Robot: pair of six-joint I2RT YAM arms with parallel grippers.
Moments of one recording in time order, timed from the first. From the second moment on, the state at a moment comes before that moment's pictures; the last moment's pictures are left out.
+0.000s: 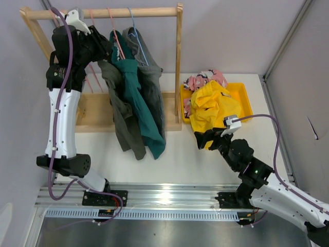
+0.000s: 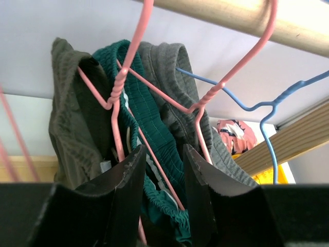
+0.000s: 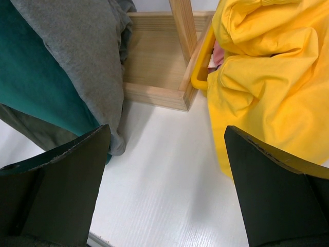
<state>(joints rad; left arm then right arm) -0.09 1.59 2.15 -0.72 0.10 -0.36 0.89 0.60 0.54 -0.05 0.44 0.34</state>
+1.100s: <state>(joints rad) -0.09 1.61 2.11 -0.71 -0.05 -0.31 0.89 0.64 0.52 -0.04 0.44 0.34</state>
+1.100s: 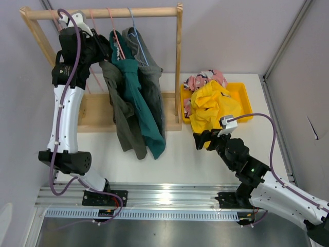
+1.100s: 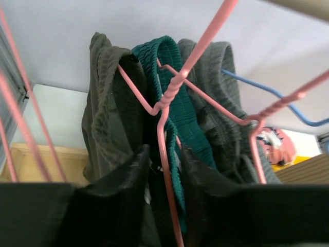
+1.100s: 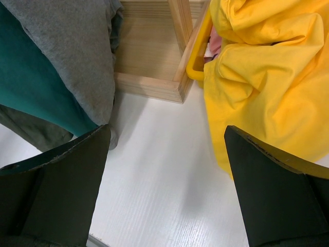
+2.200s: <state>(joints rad) -0.09 1.58 2.35 -0.85 0.01 -0.32 1.35 1.37 1.45 0.12 0.39 -0.03</state>
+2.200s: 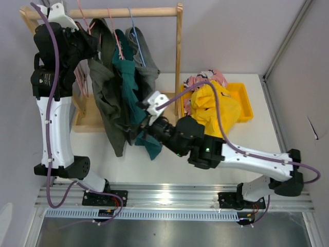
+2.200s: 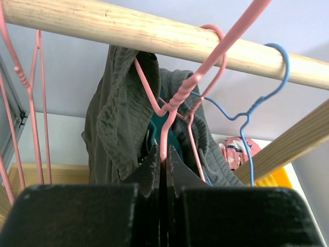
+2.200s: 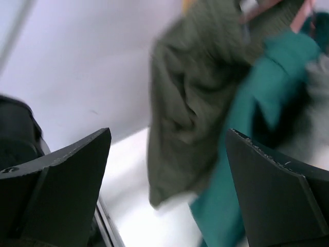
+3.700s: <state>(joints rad) -0.05 1.40 2.14 -0.83 0.20 -0.39 1.47 1.89 1.79 0.24 0.53 -0.12</state>
